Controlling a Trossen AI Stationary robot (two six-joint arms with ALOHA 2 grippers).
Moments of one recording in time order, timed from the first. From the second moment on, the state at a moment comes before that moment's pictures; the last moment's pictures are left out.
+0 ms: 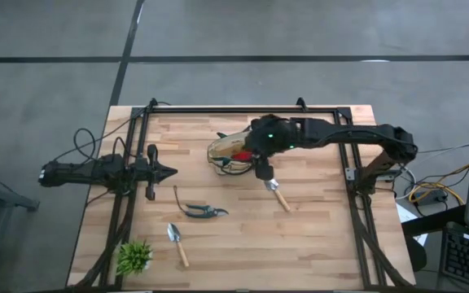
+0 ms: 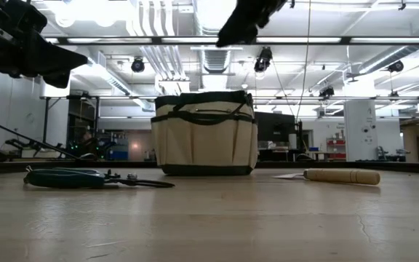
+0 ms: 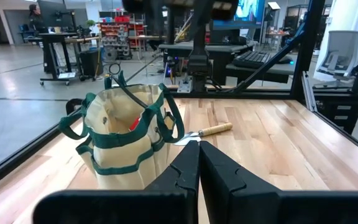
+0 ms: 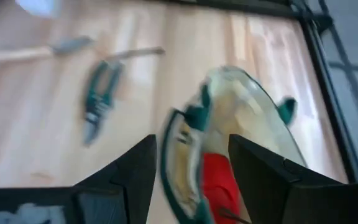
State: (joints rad) left arm -0.08 0.02 0.11 -0.16 -0.15 0.00; right arm -0.11 1.58 1.44 -0.59 -0.09 -0.16
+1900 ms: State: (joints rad) left arm -0.08 0.12 0.12 0.06 -0.15 -0.31; right arm -0.10 0.66 0.38 0.18 -0.18 -0.05
